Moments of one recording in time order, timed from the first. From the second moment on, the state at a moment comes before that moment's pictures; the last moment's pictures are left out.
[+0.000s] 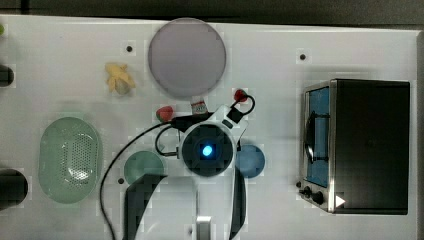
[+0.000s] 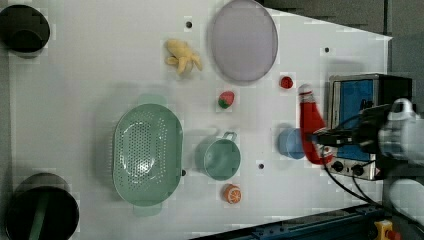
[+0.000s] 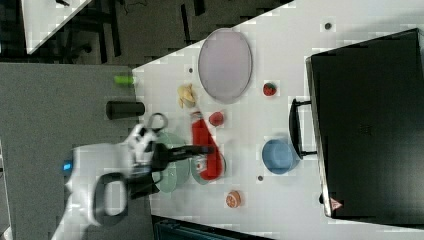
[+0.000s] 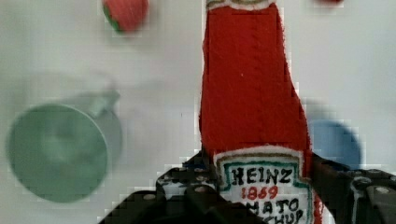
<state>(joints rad) -0.12 -0.19 0.17 -2.40 0.02 0.62 -0.90</state>
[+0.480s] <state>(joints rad) -0.08 -0.29 0.36 -2.34 0.05 0.58 -0.72</state>
